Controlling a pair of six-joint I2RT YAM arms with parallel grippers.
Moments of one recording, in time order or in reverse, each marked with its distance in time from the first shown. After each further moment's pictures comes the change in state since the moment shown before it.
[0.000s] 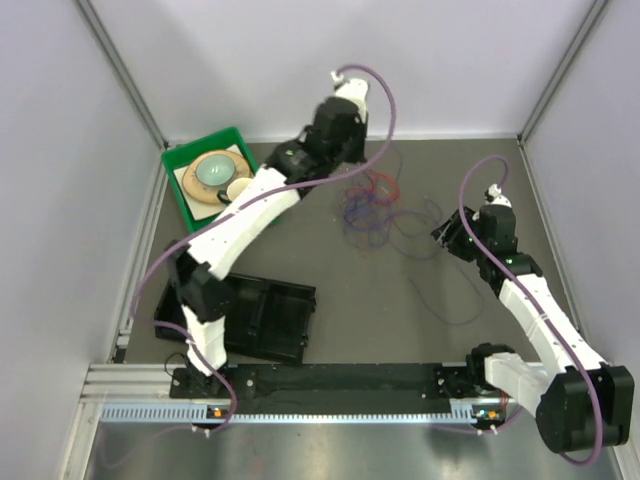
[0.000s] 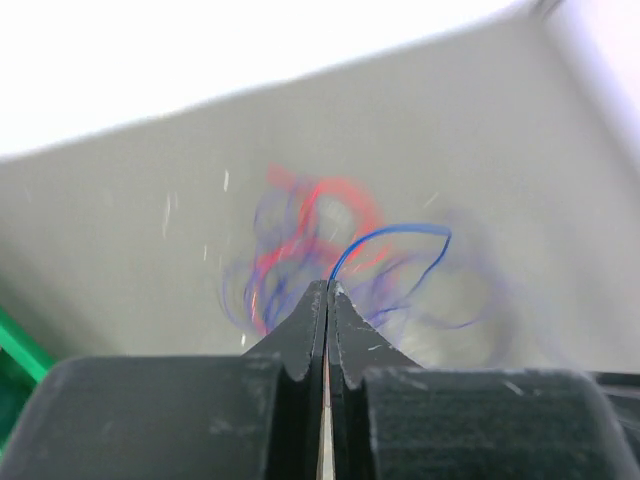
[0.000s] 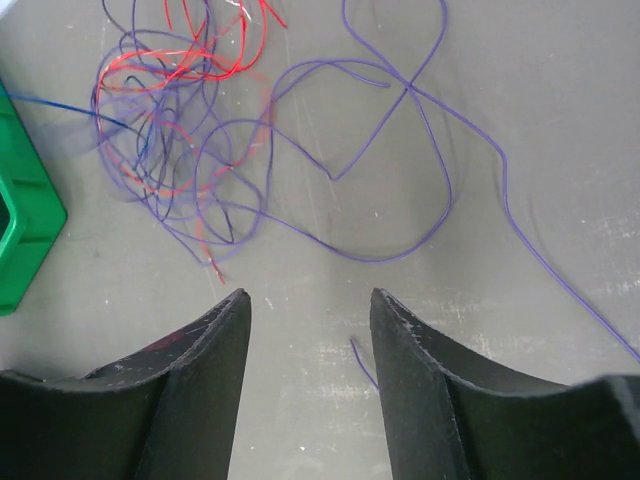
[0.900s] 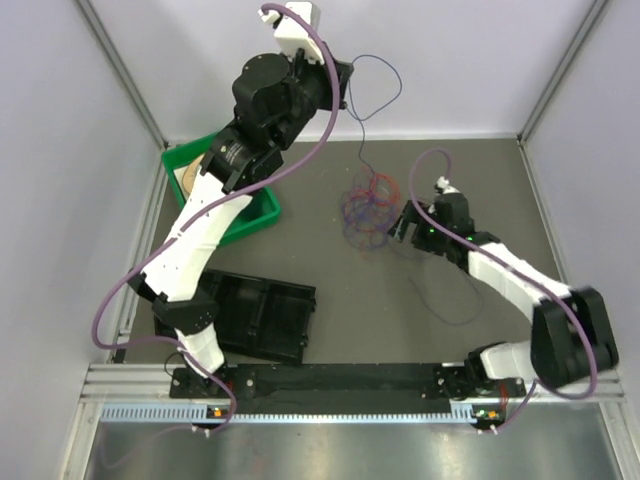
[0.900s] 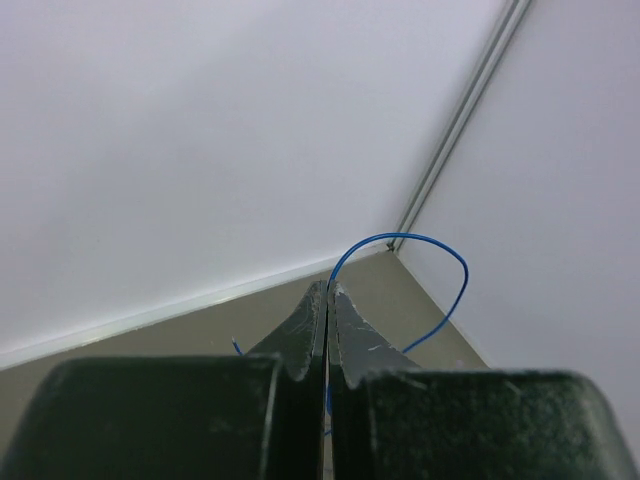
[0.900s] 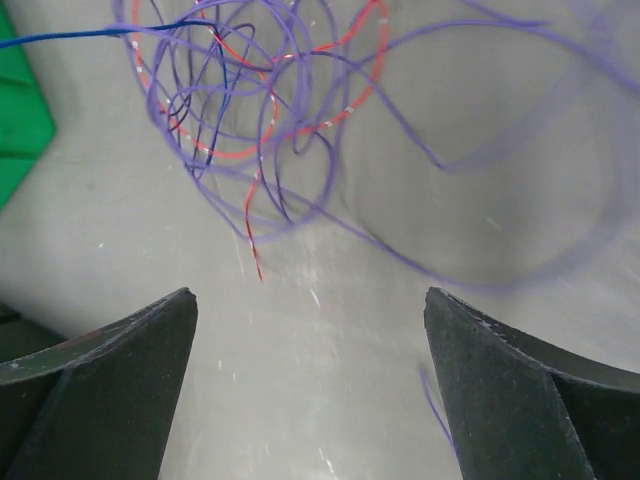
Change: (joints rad) left arm 0.014 -0.191 0.291 0.120 0.092 0.034; right arm 0.182 0.249 0.058 0.125 -0.027 -0.018
